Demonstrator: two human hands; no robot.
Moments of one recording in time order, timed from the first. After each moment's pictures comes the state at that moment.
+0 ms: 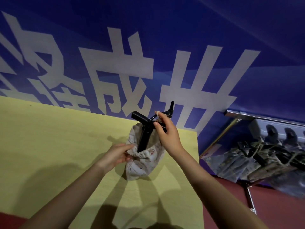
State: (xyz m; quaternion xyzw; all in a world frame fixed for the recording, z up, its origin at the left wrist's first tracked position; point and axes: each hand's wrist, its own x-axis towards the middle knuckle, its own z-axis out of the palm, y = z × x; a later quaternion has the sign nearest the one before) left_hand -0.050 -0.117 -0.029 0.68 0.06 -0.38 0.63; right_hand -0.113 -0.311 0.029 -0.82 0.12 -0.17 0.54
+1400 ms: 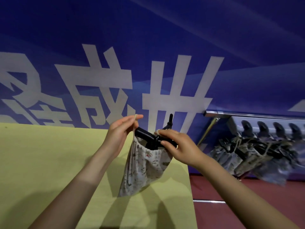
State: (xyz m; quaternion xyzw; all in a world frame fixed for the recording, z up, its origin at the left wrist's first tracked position) left_hand -0.063 -0.188 0.094 0.58 -0.19 -0.22 0.76; right_hand -0.185 -0.378 0.069 -0.93 -0.05 -0.16 0.33
